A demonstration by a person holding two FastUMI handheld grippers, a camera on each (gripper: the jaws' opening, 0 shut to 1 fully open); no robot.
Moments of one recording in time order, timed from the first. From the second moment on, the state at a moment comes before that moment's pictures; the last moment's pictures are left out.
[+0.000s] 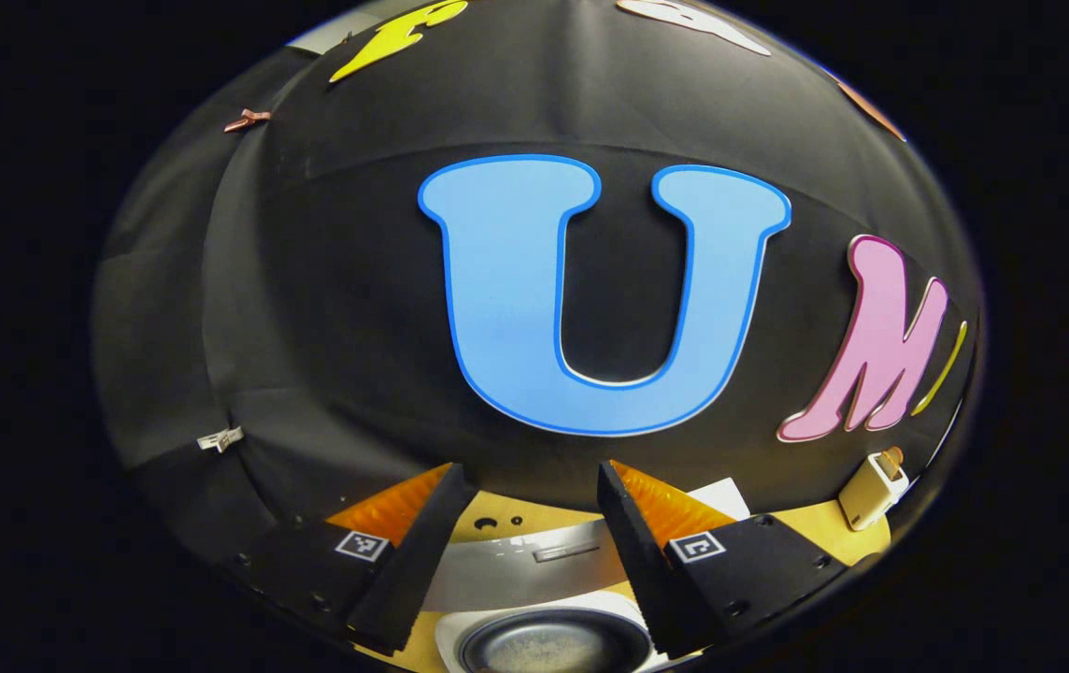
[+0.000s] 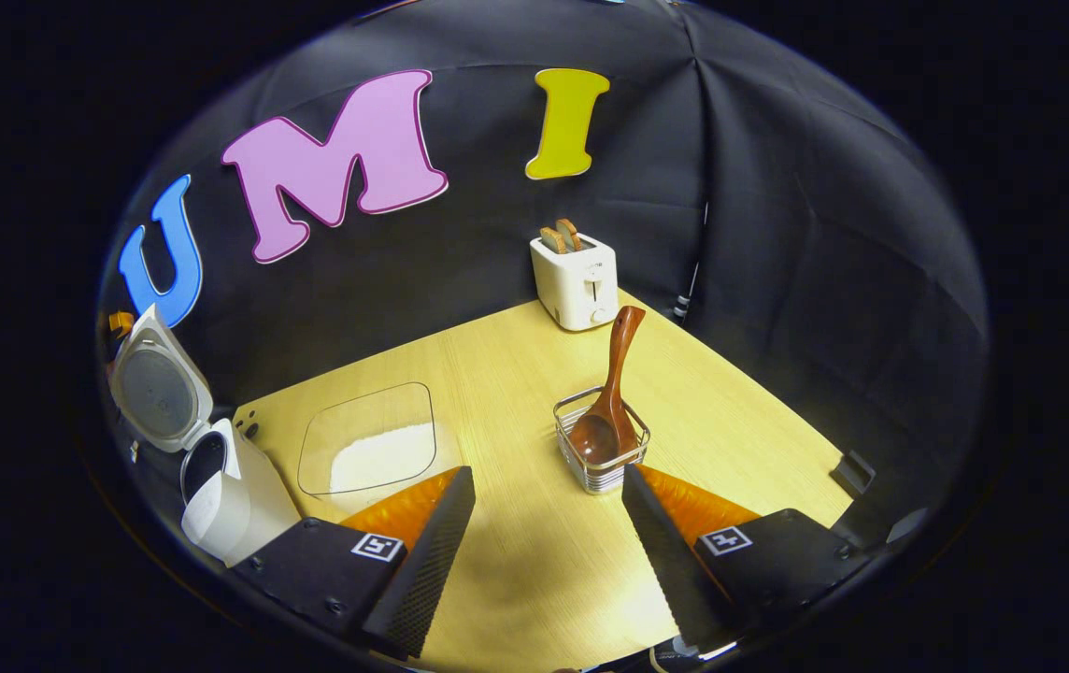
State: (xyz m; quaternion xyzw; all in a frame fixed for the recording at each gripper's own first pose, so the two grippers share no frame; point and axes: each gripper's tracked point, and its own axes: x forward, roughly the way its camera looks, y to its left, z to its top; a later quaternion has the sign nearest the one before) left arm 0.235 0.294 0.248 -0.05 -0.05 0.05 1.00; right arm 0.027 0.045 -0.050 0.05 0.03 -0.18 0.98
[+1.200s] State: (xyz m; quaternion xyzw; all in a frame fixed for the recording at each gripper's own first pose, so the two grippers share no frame) left arm 0.160 0.214 0.002 -0.03 0.10 0.08 0.99; right arm 0.043 0.041 -0.060 -0.01 0.06 -0.09 0.99
